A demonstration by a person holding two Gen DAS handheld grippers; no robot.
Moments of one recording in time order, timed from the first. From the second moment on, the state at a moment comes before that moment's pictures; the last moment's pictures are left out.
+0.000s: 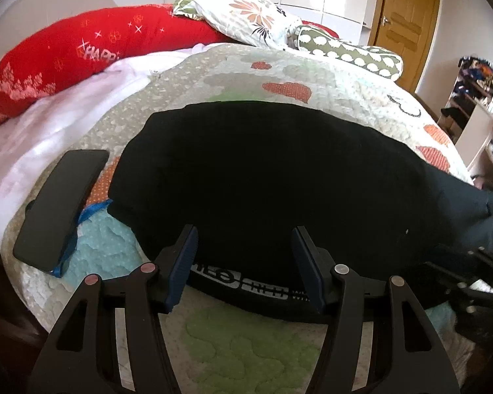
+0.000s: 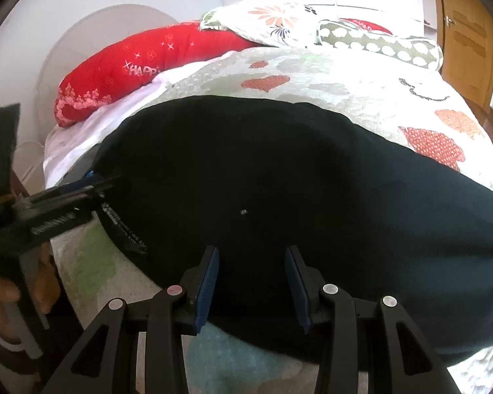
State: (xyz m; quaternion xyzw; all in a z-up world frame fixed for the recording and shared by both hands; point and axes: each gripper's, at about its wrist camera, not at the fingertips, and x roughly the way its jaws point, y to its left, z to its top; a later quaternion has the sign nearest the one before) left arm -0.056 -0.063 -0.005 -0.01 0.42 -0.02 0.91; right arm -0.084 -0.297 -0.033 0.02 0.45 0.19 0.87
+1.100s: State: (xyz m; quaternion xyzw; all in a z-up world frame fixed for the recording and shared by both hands) left arm -0.053 -0.218 0.013 0.06 0.42 -0.18 0.89; right arm -0.136 -0.445 -0.023 0.10 0.43 0.06 0.89
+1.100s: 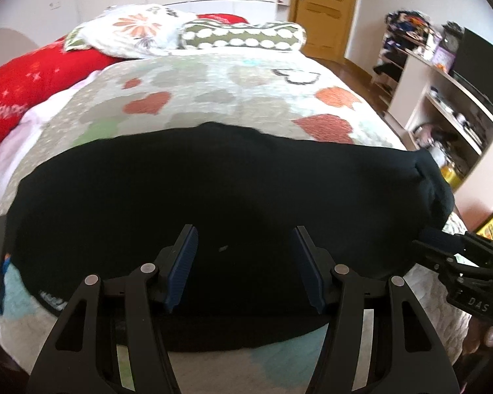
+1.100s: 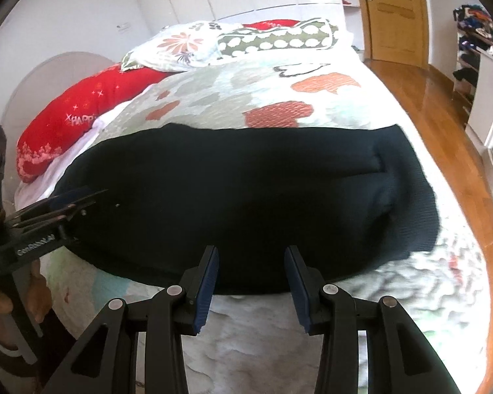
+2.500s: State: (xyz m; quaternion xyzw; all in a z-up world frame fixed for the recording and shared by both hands) left arm 0.005 -0.387 0.016 0.17 0.42 -0.38 0.80; right arm -0.172 -0.536 -0.029 0.23 0.41 0.04 0.88
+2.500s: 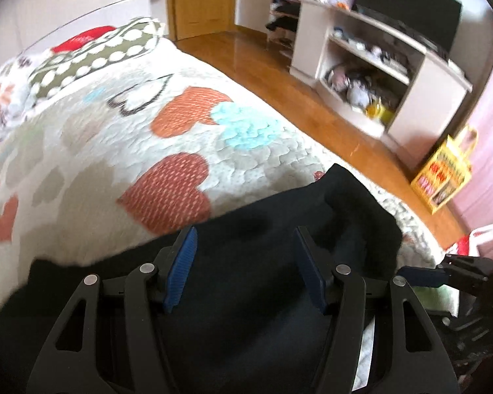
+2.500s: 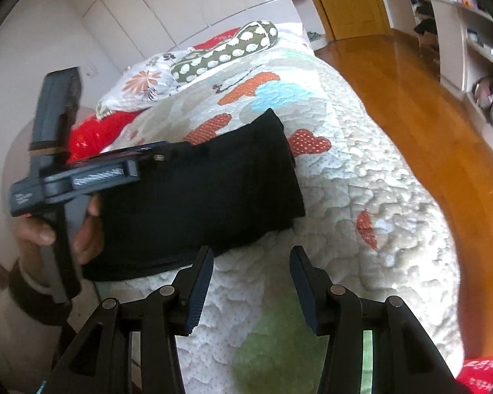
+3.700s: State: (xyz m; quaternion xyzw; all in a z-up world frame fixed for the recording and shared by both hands) left arm 0.028 -0.146 0.055 -0.03 0.42 -0.24 0.87; right arm -0.083 -0.367 0.000 0.19 0.34 0.23 0.89
